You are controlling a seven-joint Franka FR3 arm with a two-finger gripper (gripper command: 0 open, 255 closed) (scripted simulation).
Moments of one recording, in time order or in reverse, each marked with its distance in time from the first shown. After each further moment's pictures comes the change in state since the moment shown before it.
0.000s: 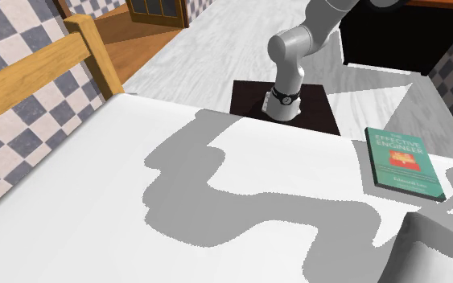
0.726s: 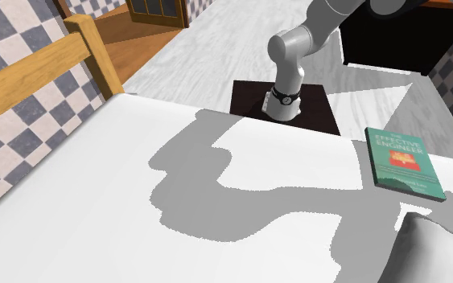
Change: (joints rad) arm 0.002 0.050 -0.011 -0.068 -0.020 0.116 0.014
